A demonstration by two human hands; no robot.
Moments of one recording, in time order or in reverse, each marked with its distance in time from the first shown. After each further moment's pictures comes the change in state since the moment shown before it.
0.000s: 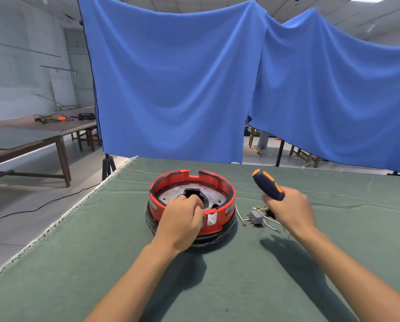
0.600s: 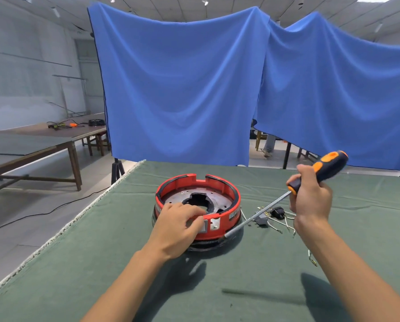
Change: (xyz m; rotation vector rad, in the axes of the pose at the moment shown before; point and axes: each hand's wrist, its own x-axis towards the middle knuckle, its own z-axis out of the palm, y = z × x) left_hand -0.021 -0.010 -0.019 -0.015 -0.052 0.044; right_hand -0.020 -0.051 -0.037 1.160 0.305 0.297
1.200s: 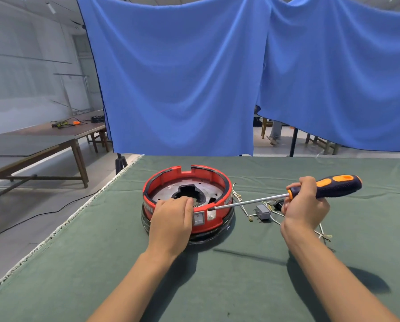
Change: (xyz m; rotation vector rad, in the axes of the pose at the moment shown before) left_hand 0.012 0.002 0.022 0.216 0.206 -0.102; right_hand 0.010 0.056 0.003 0.199 0.241 0.134
